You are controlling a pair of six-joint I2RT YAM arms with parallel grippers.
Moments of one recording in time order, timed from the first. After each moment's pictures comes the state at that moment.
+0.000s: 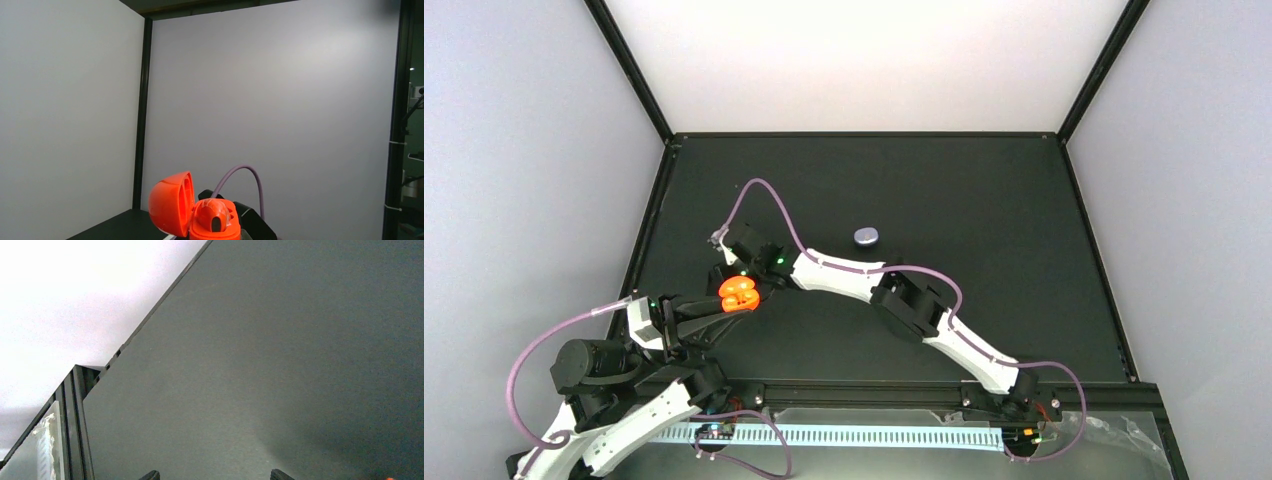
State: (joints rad) left arm -0.94 0.01 0.65 -0.18 0.19 -0.19; right arm 1.14 2.54 2.15 -0.22 -0.26 0.58
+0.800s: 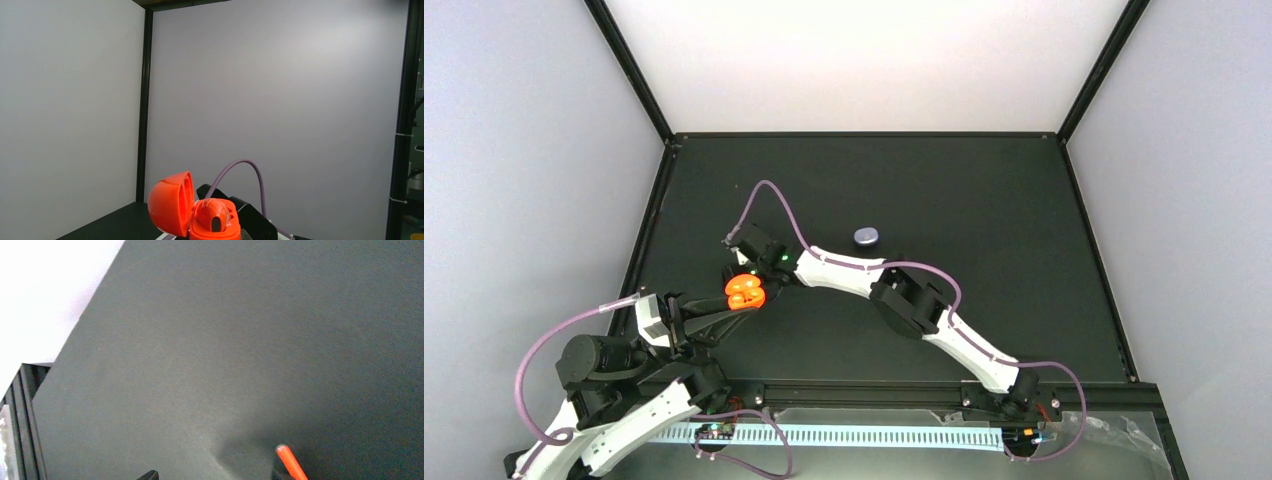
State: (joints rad) left arm -0.94 0.03 0.65 -0.18 0.19 -0.17; right arm 1.10 2.57 2.15 -0.33 -0.24 0.61
